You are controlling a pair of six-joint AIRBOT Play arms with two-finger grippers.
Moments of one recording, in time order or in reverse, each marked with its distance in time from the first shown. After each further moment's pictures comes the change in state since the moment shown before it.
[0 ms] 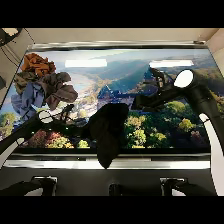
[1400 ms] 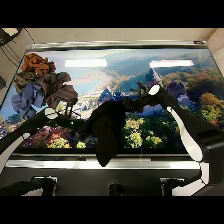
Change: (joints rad) left arm -0.045 -0.067 0.101 -0.042 0.095 0.074; right arm 0.041 -0.394 0.020 0.216 -0.348 -0.017
